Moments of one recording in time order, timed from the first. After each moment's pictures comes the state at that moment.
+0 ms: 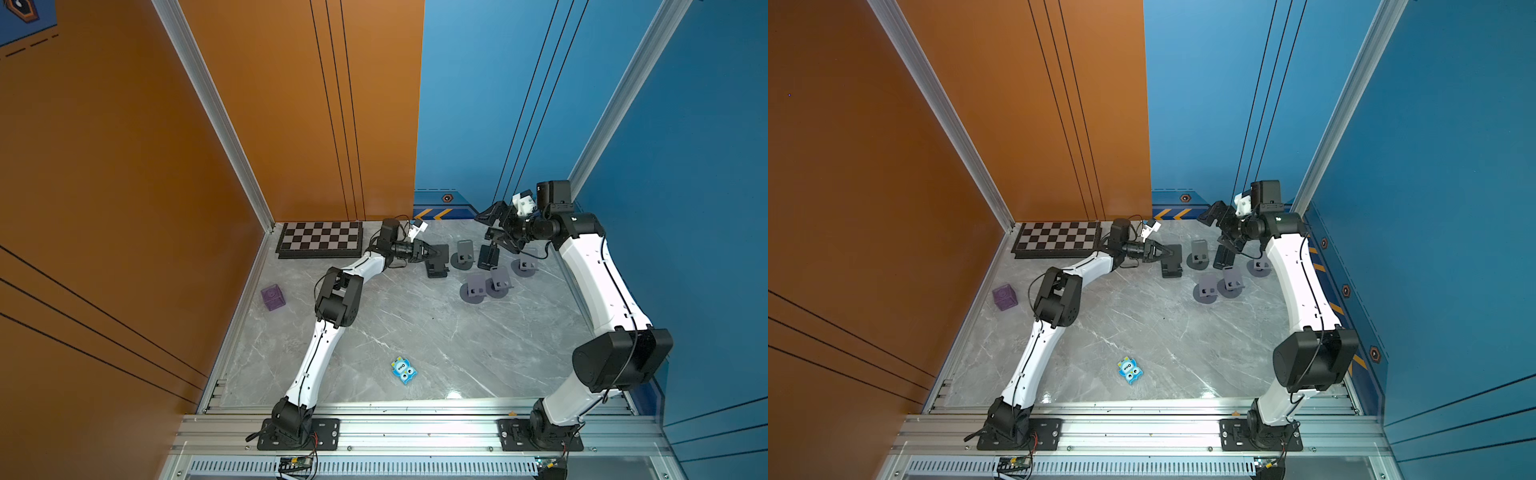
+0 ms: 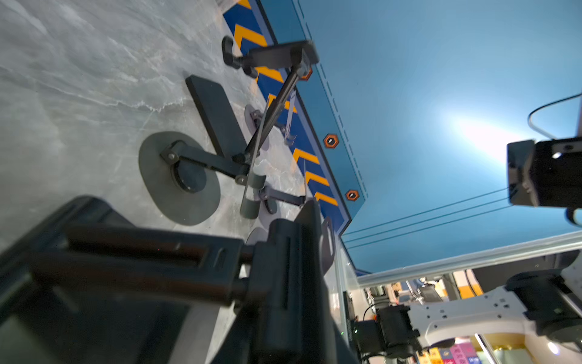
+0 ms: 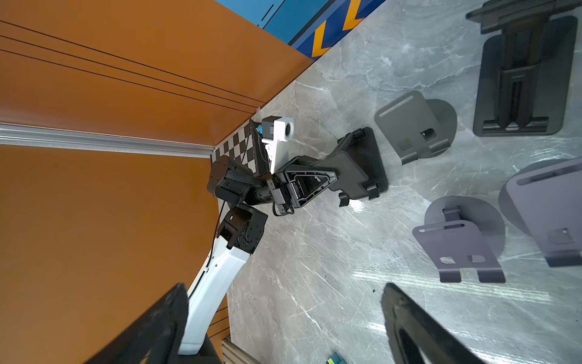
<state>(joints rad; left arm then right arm) -0.39 2.68 2.17 0.13 1.18 -0.73 0.06 1.67 1.81 -0.90 -0.56 0.70</state>
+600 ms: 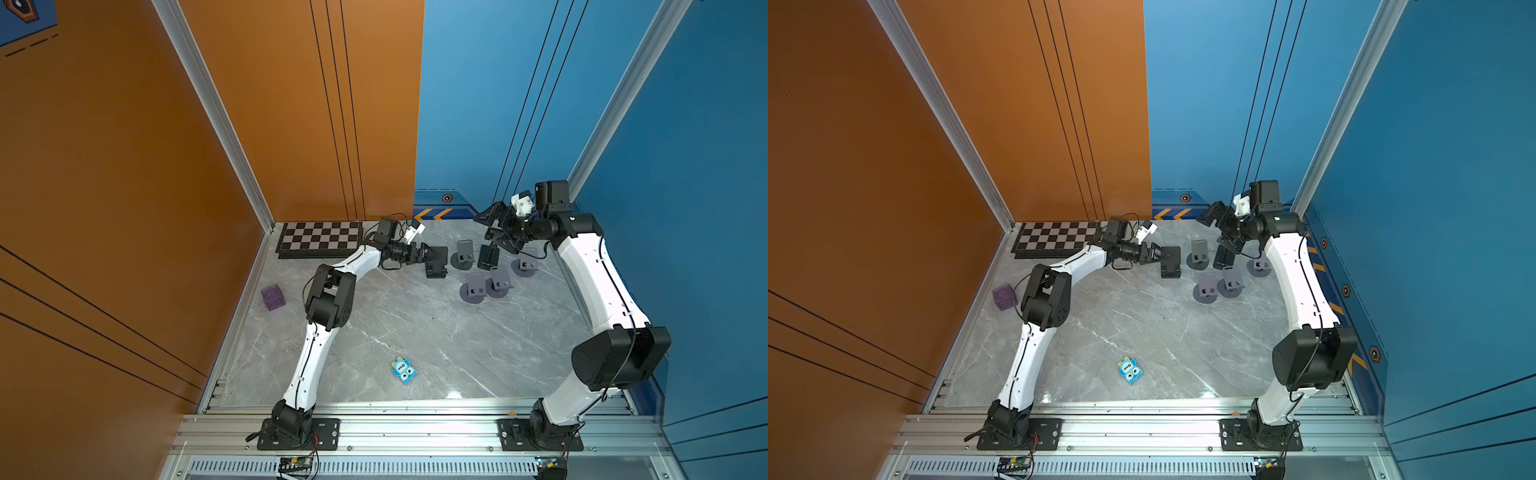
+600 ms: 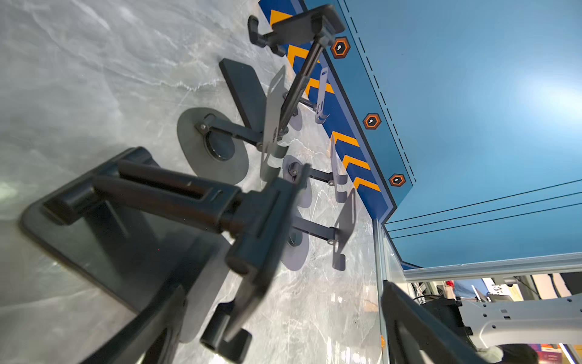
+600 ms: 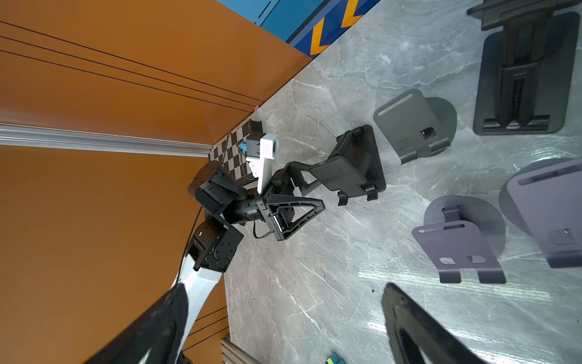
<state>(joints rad) -0.38 2.46 2.01 -0.19 1.02 -0.36 0.07 1.68 1.81 -0.90 -0.55 0.70</state>
